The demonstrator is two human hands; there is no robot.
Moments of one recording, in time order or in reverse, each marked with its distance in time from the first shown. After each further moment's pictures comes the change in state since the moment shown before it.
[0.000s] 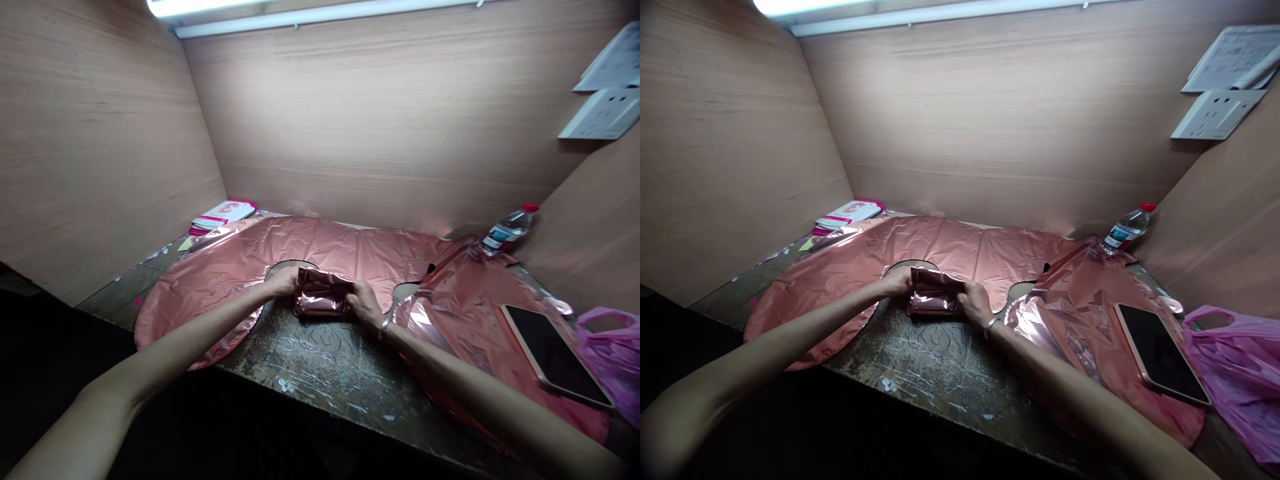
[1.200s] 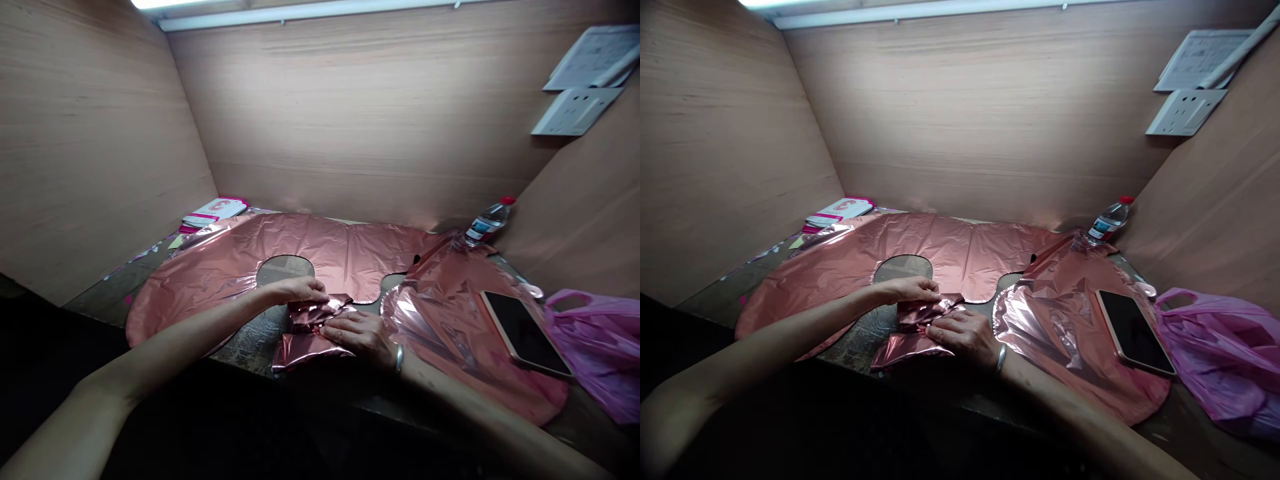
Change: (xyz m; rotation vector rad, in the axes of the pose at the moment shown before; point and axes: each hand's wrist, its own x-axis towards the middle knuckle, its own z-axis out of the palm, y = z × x) left_hand -0.026 0.061 0.016 -0.437 -0.468 -0.049; right_hand -0.086 -0.023 -0.017 -0.489 -0.035 -0.932
